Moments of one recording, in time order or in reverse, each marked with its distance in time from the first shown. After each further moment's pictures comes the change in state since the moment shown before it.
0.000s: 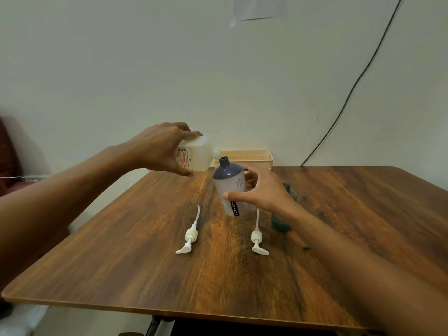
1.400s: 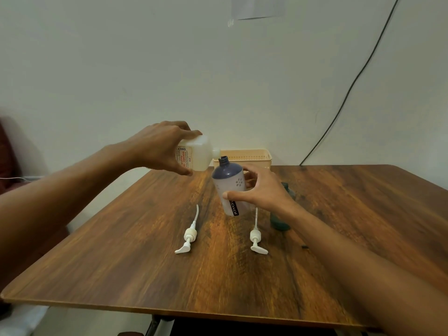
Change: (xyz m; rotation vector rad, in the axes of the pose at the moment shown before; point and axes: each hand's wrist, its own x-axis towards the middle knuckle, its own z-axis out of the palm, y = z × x) left_hand 0.005 -0.002 0.002 0.005 0.003 0.016; right_hand -0.004 -0.004 -0.002 0.001 0.004 0.013
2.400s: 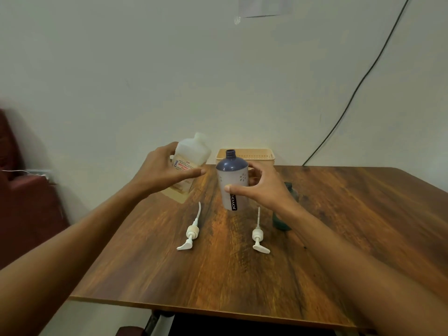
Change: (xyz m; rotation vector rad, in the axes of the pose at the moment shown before) left_hand -0.039 0.018 0.069 -0.711 0.286 -0.404; right_hand 0.005 0.004 0.007 0.089 0.055 0.012
